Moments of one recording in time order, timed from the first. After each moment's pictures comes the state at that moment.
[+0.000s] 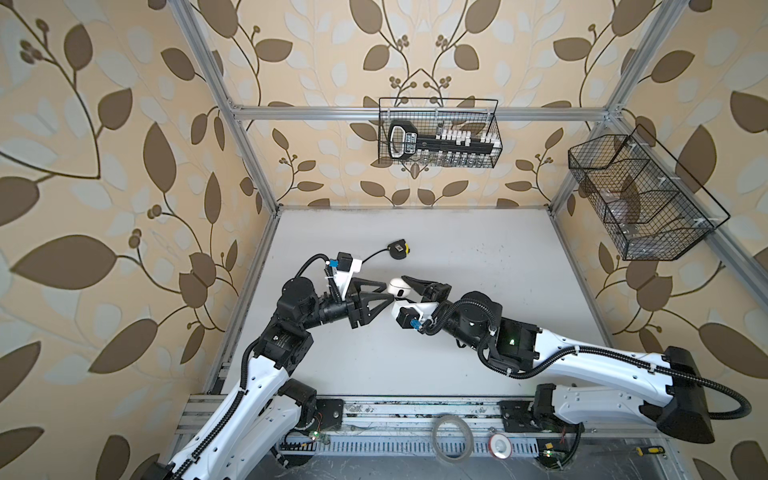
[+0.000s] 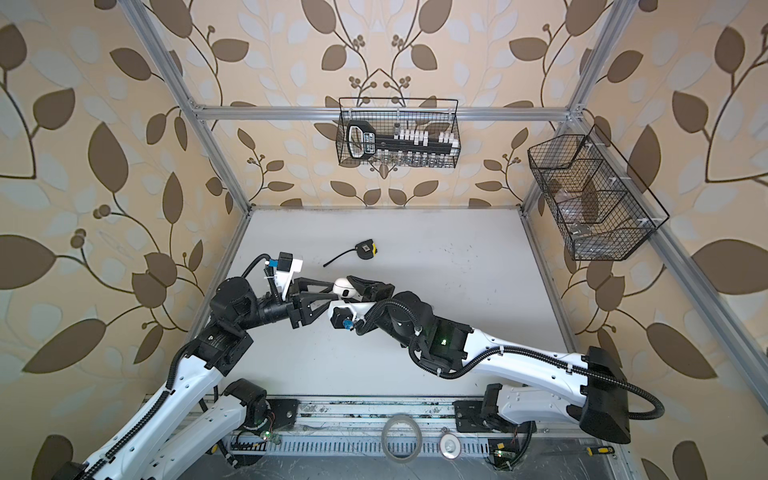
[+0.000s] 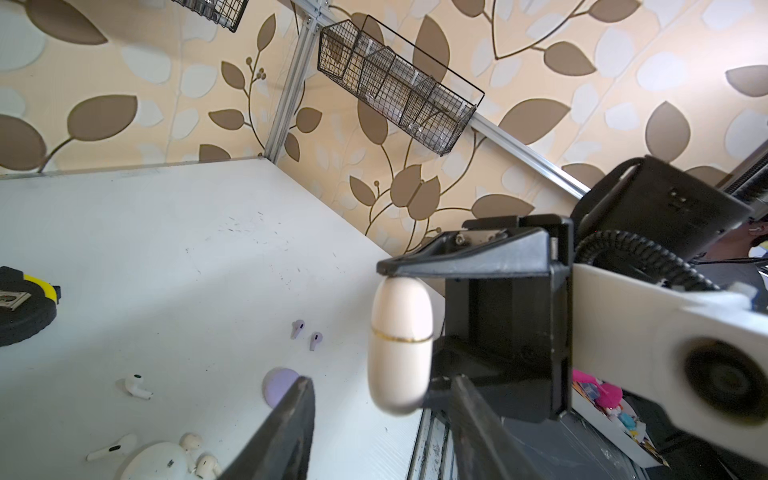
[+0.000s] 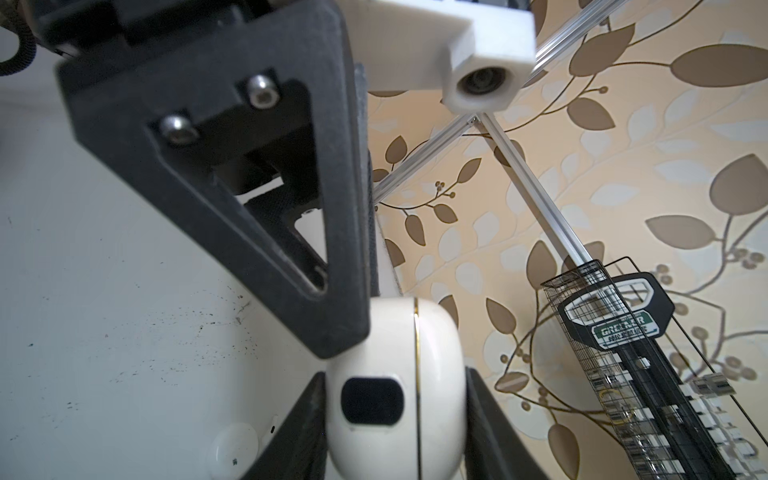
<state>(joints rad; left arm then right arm) -0.36 0.69 0.61 0.04 0.84 -0.45 1.14 1.19 0.87 0.19 0.30 -0.84</state>
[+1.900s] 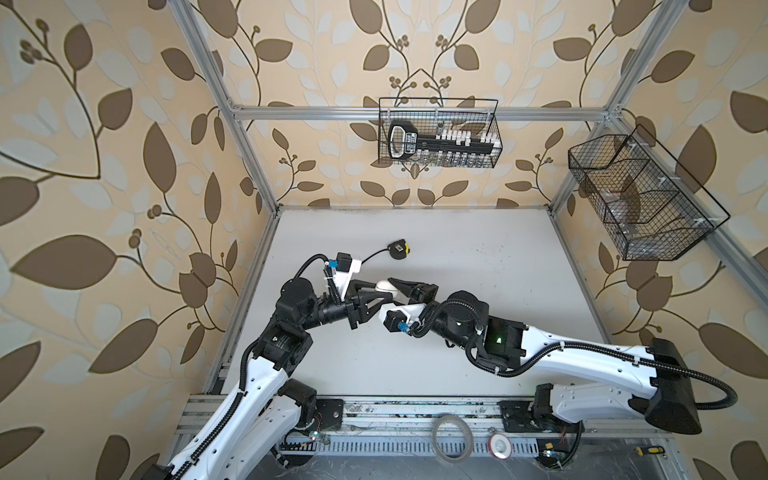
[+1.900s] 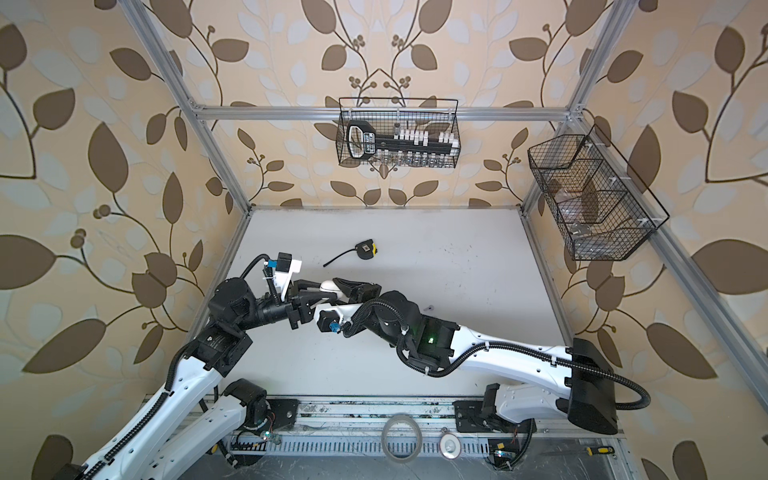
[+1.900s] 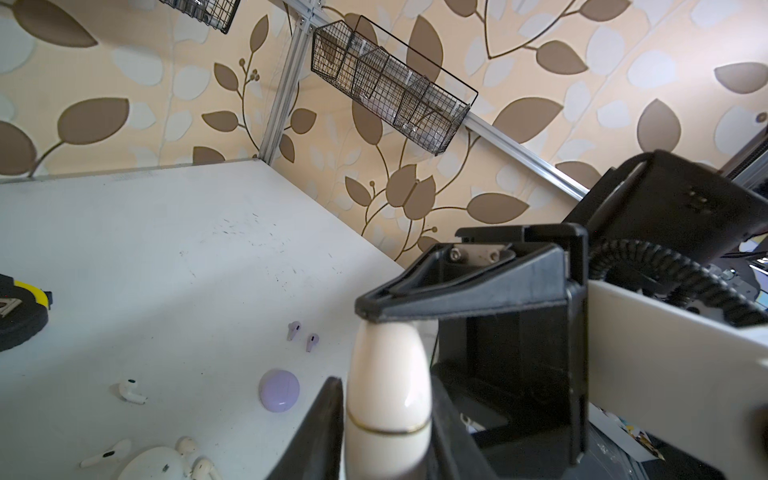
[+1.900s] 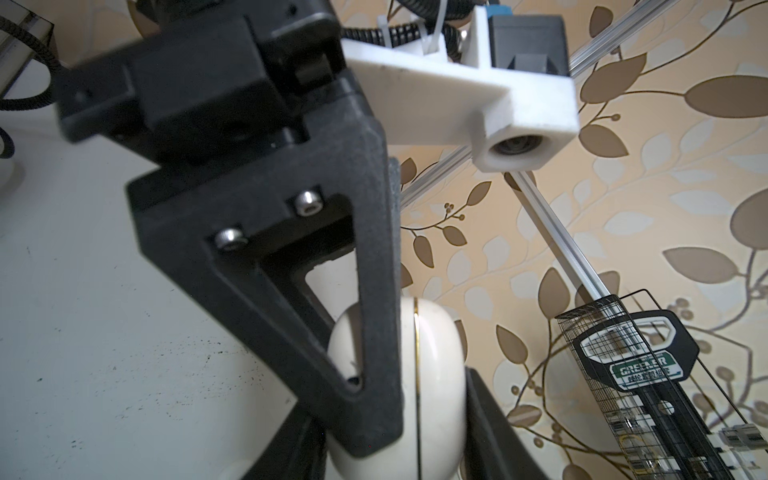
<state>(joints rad) -0.36 0.69 0.61 0.04 0.85 -0.45 1.17 1.26 0.93 0.22 0.28 -0.85</state>
